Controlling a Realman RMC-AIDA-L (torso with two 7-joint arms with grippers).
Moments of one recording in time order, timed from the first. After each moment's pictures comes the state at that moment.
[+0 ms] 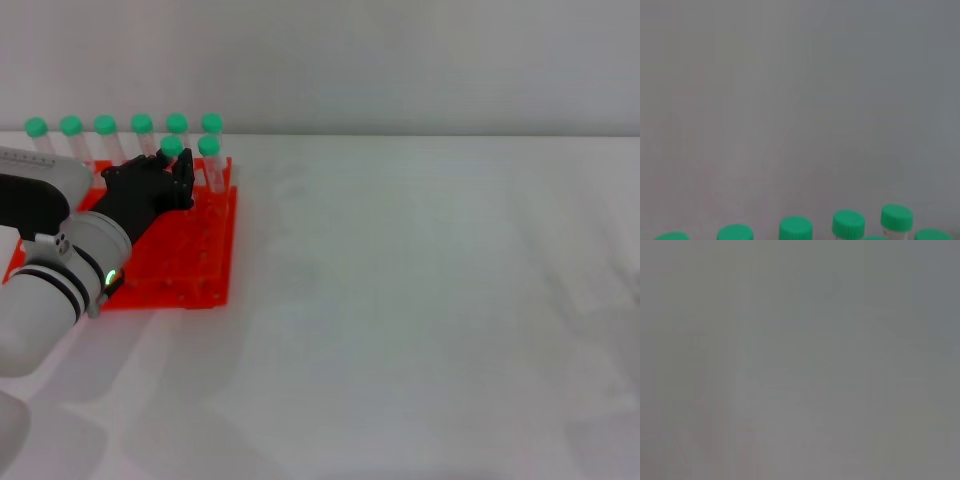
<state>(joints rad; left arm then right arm) -0.66 -2.08 -1.34 -0.22 -0.21 -0.69 2.78 0.32 2.03 -0.89 -0.01 2.47 1.46 -2.78</state>
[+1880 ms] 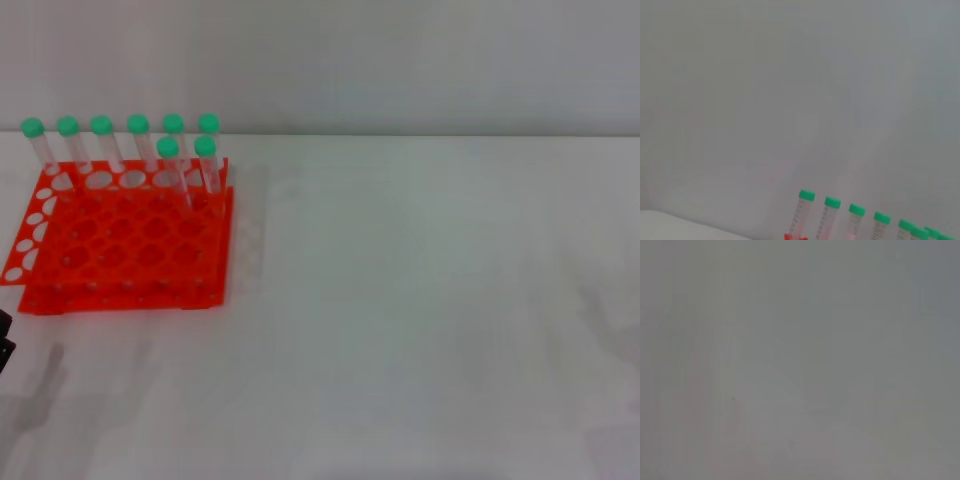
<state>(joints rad) -0.09 -2.10 -1.33 -0.09 -0.22 -1.50 2.59 0.30 2.02 -0.88 0.02 2.47 1.40 -2.78</state>
